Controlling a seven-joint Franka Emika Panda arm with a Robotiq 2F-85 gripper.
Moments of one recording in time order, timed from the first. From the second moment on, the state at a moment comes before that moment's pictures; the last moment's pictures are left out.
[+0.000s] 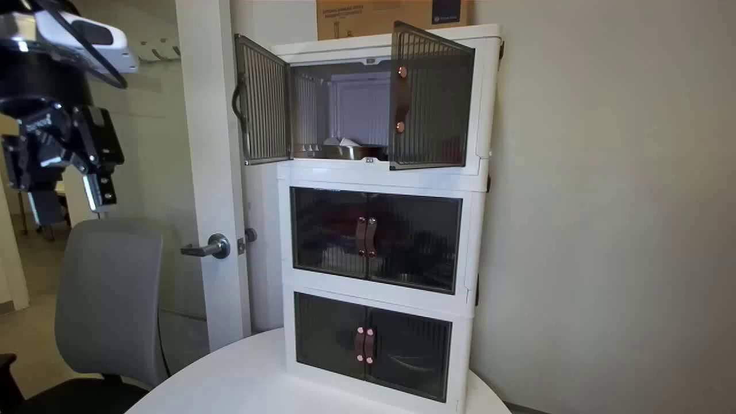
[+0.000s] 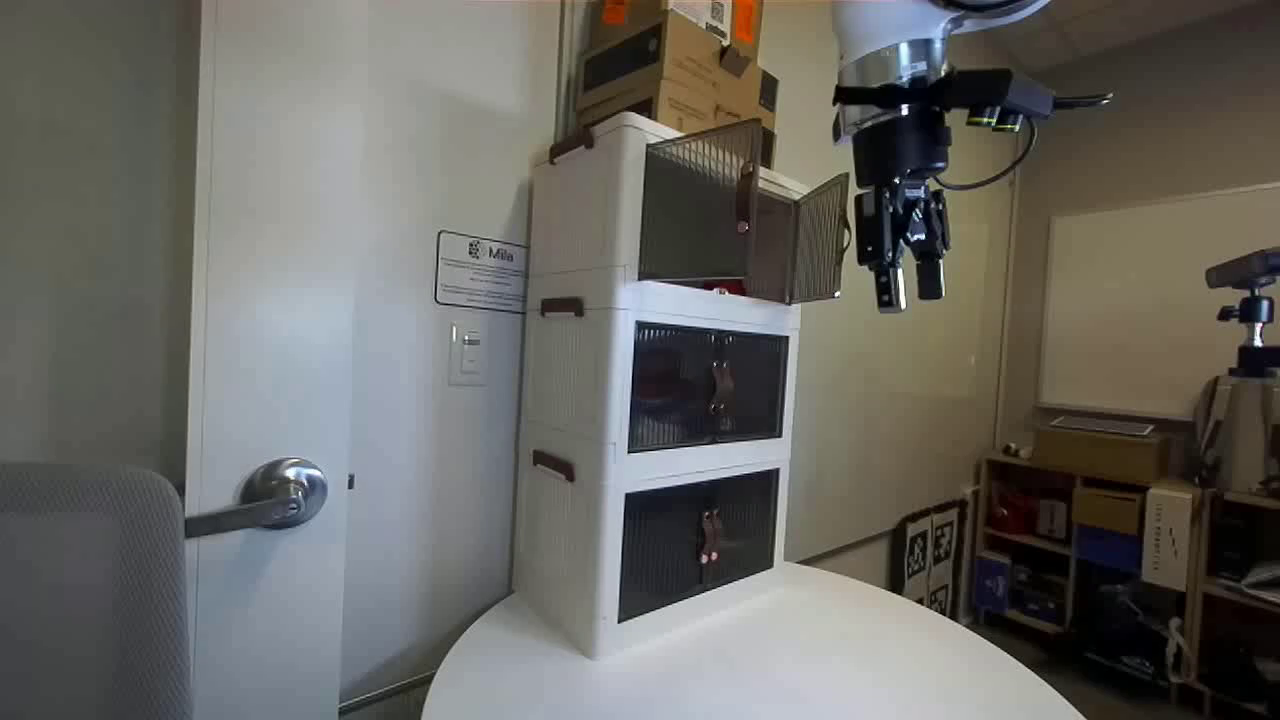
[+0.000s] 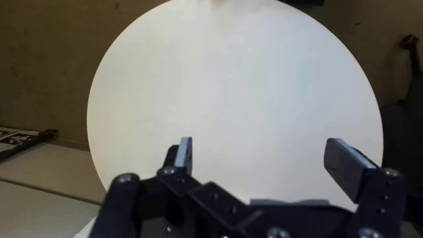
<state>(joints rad) 0.04 -0.37 0.27 -2.20 -0.15 1.76 0.21</state>
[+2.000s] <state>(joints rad) 0.02 -0.23 0.31 -1.94 -1.00 2.15 1.04</state>
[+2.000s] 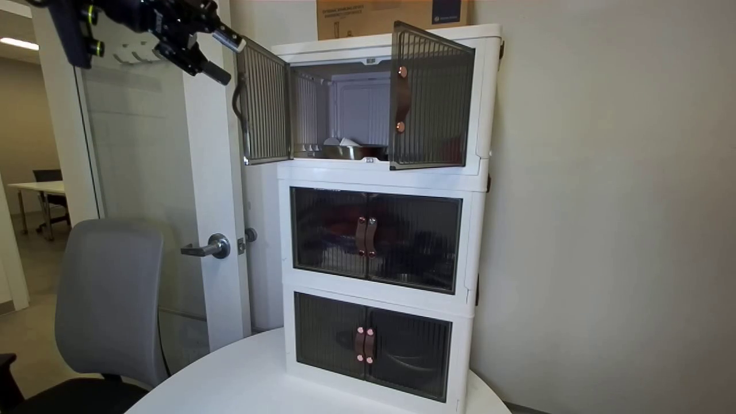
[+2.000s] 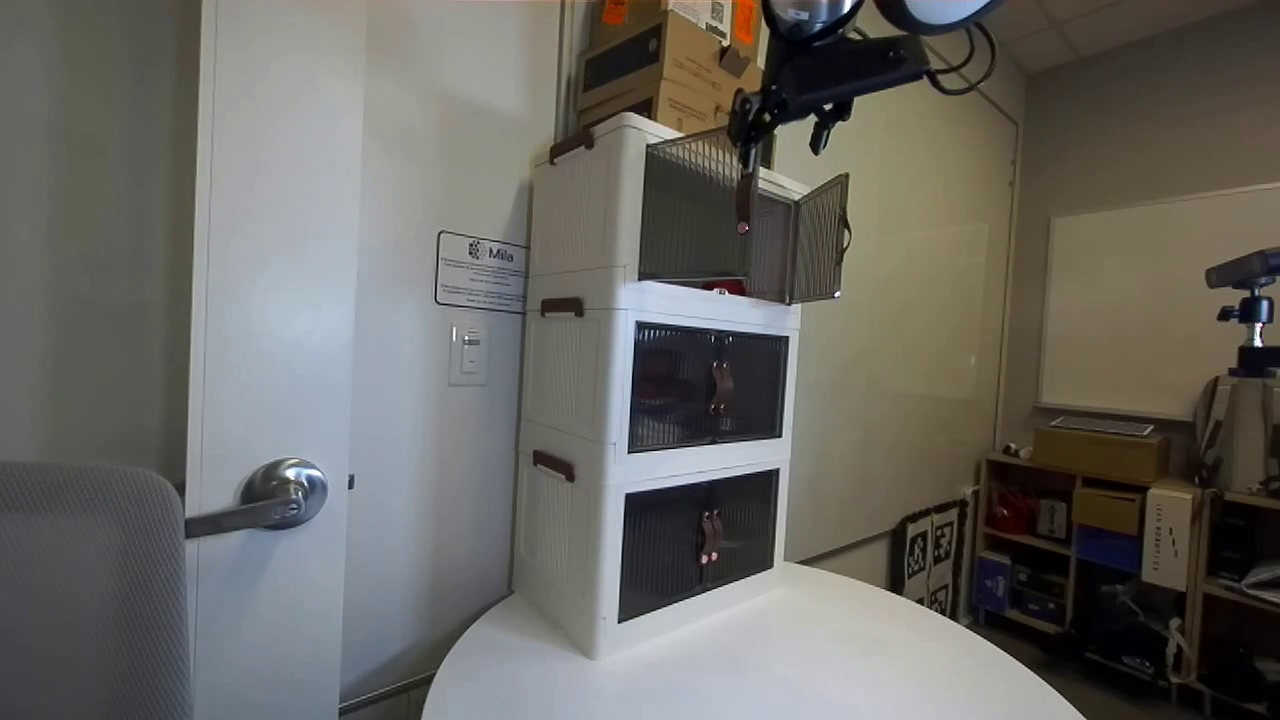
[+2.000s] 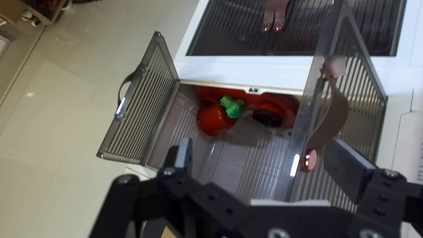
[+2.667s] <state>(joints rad) 0.06 -0.14 0.26 -1.88 -1.40 2.15 1.36</state>
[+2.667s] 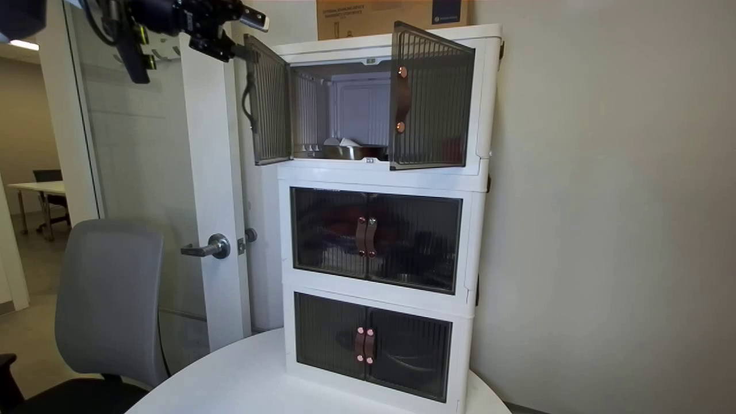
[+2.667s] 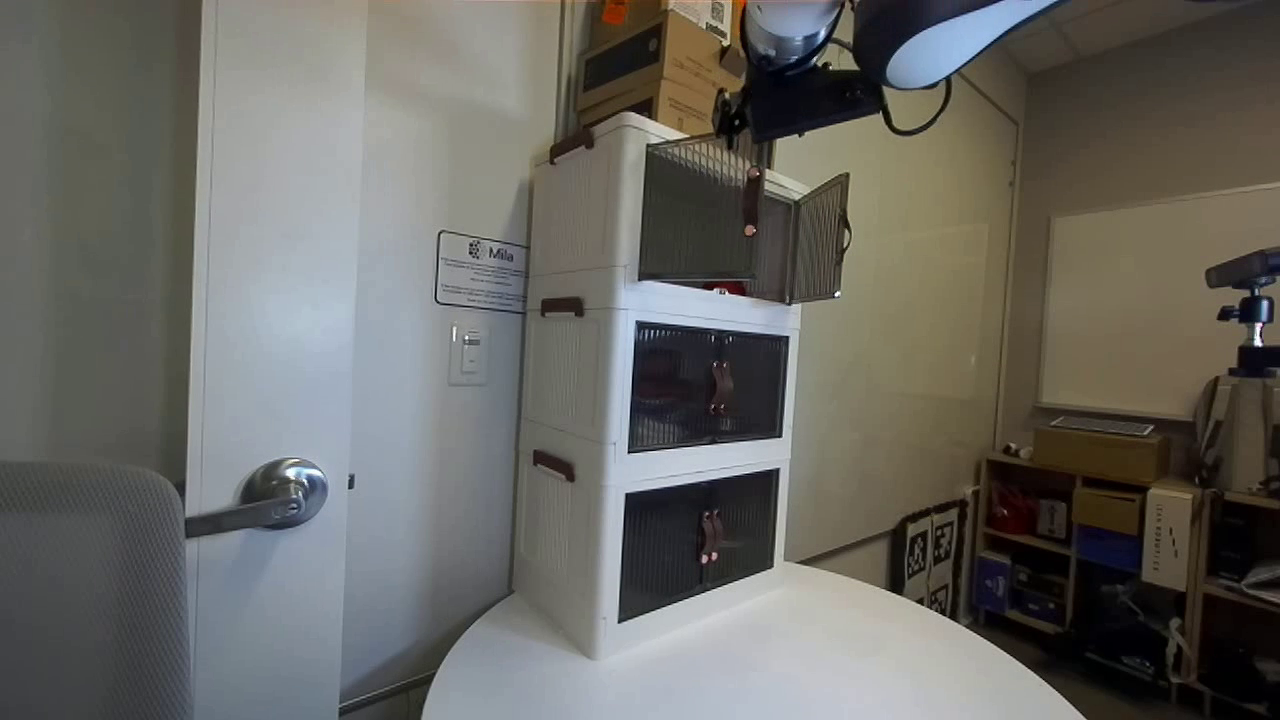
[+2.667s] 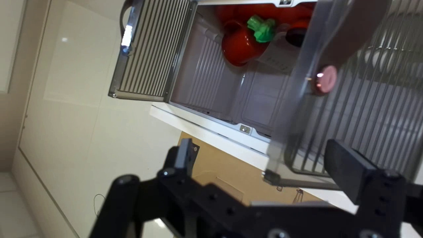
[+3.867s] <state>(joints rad) 0.01 0.07 0.03 -1.67 -1.75 2.36 1.60</state>
